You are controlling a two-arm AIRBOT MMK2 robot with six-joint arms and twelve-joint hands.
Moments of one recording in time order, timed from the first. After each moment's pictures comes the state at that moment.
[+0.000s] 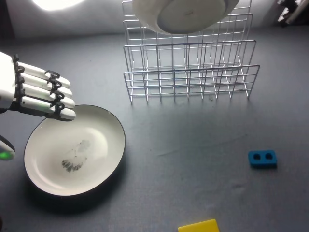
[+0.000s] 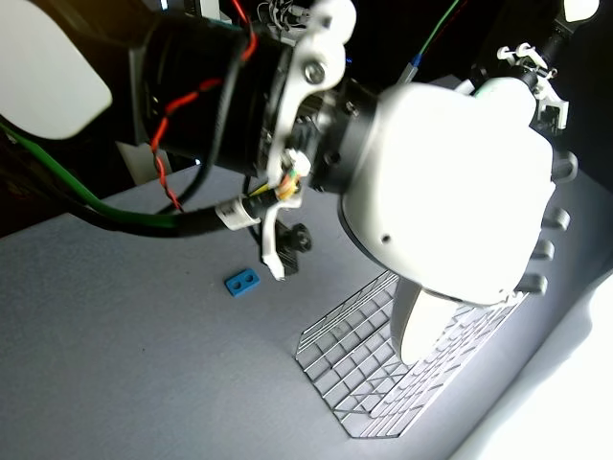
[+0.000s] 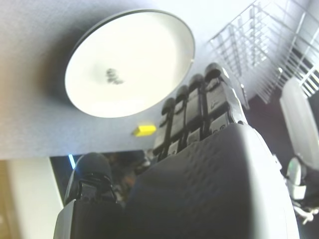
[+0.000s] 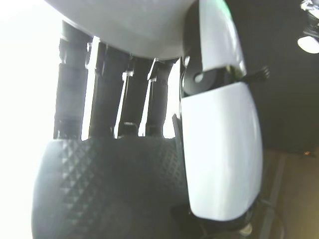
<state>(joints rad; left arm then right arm) 0.56 -0.94 1.66 1.75 -1.13 -0.23 -0.08 -1.13 1.26 -0.27 0.03 -0.28</state>
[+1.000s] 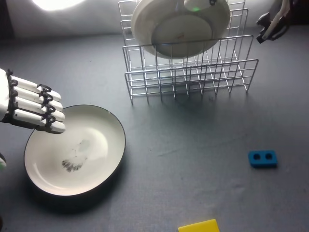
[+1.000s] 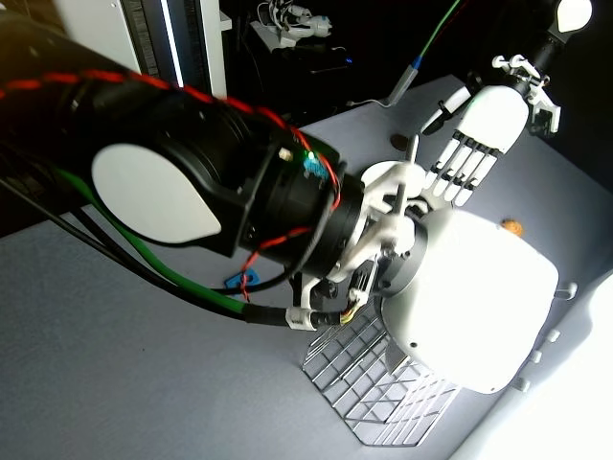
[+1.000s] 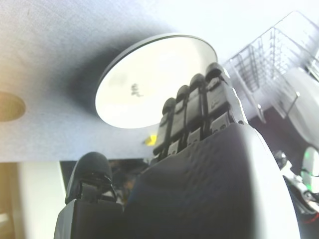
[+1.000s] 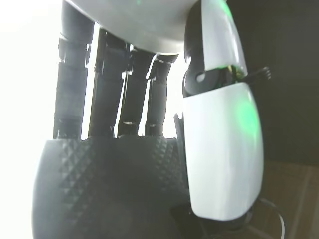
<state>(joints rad) 0.64 -0.95 1.67 1.75 -1.12 -0.23 -0.20 -1.29 1.48 -0.18 0.05 -0.27</state>
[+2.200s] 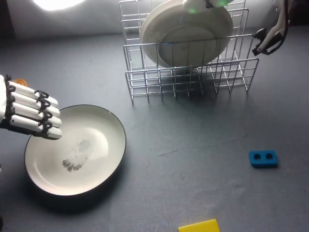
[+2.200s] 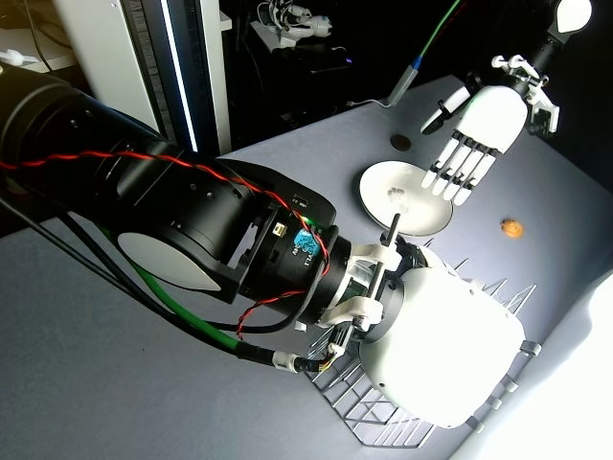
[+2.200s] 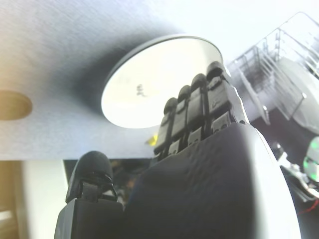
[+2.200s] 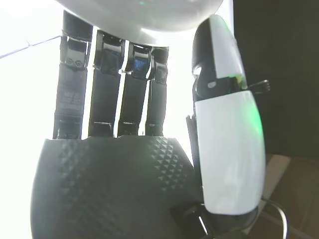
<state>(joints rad) 0.65 -0.95 1.68 1.76 -1.12 -0.23 -0.27 -1.33 1.57 0.07 0.08 -0.39</state>
